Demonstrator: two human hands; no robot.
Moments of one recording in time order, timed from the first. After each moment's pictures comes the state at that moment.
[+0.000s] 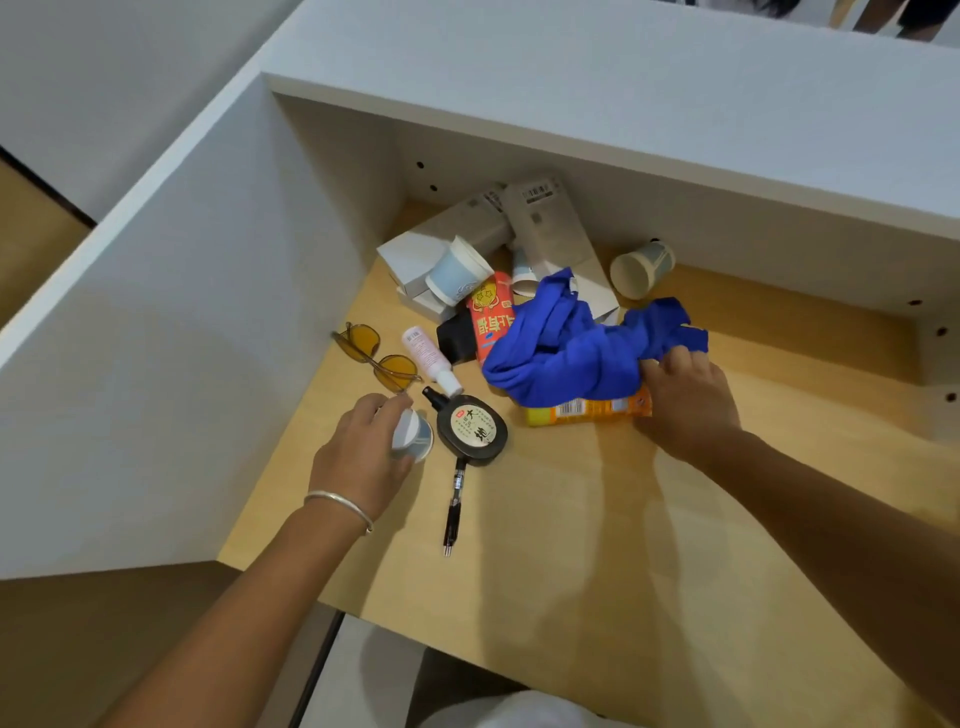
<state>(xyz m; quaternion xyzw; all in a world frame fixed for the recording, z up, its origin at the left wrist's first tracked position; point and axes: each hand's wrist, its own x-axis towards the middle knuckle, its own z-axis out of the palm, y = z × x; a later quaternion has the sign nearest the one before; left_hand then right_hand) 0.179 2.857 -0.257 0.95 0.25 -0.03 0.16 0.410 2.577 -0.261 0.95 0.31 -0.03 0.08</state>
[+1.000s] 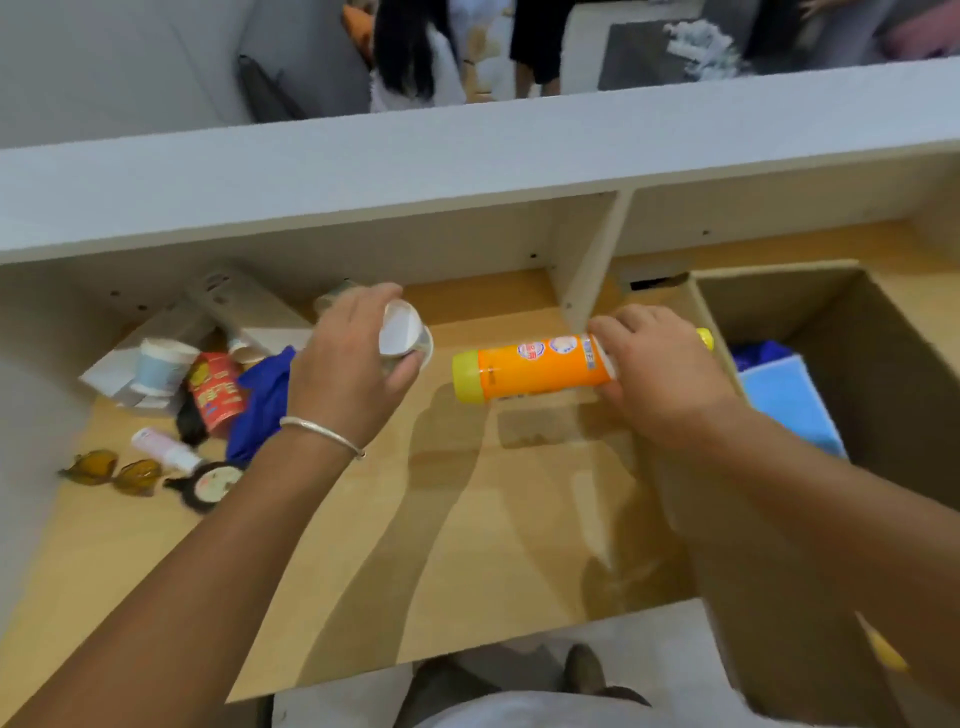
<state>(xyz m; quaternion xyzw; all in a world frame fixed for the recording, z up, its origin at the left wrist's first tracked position) 0.297 2.563 -0.094 0.96 -0.05 0.18 0.21 0.312 2.284 -0.089 0.98 0.18 0.05 -0.02</state>
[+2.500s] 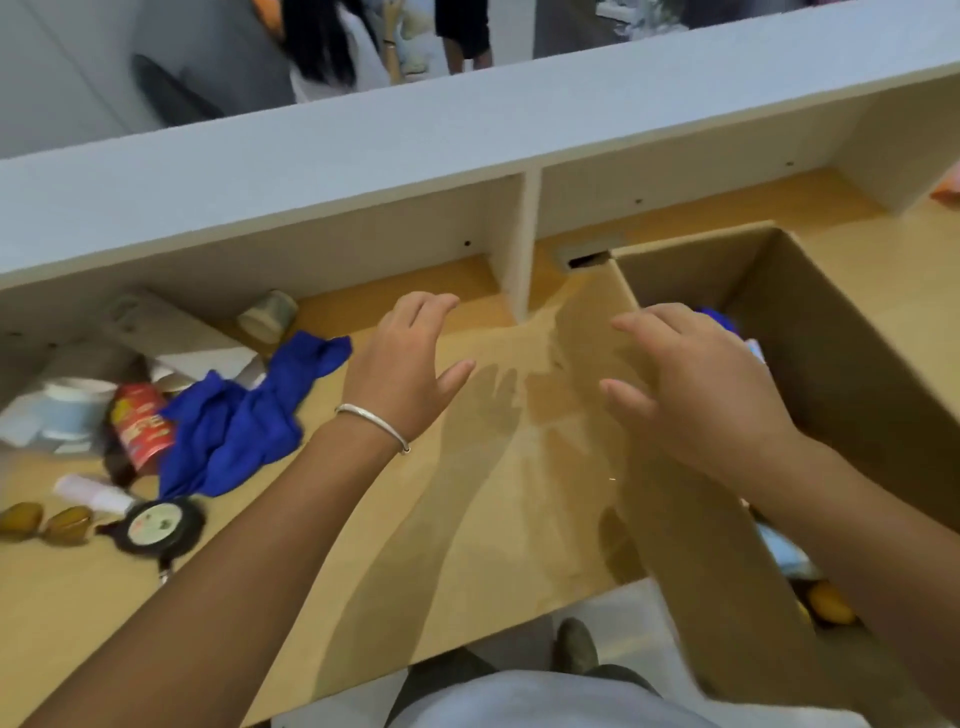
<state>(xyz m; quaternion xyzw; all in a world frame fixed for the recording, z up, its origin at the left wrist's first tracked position) 0.335 2.473 -0.124 0.96 -0.17 0.13 0.18 0.270 2.220 -0.074 0.99 0.05 0.06 -0.10</state>
